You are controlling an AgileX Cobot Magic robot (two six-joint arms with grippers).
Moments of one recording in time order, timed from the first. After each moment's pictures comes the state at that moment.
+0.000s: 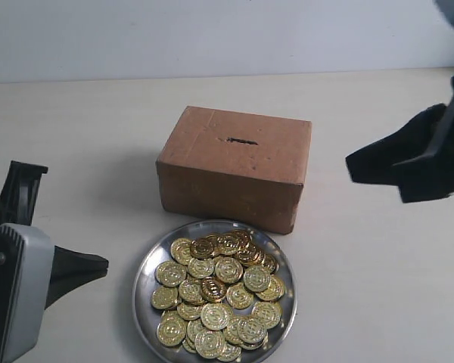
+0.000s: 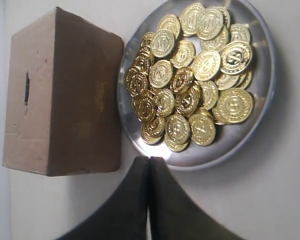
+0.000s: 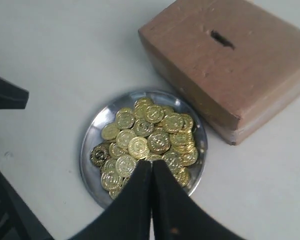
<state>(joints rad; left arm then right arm) -0.68 0.99 -0.37 -0.85 0.30 2.10 0.24 0.99 -0.74 0.65 0.82 -0.54</state>
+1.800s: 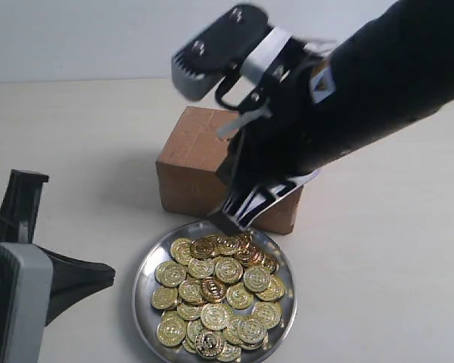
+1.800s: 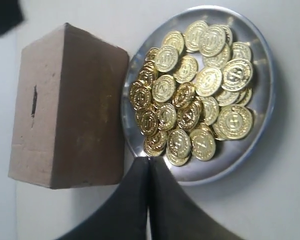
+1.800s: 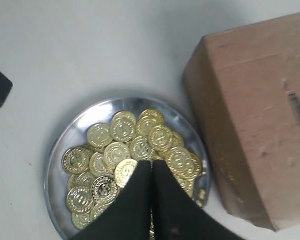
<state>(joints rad) -0.76 0.96 -0.34 -0.88 0.25 2.10 0.71 1.39 -1.02 0.14 0.67 -0.28</state>
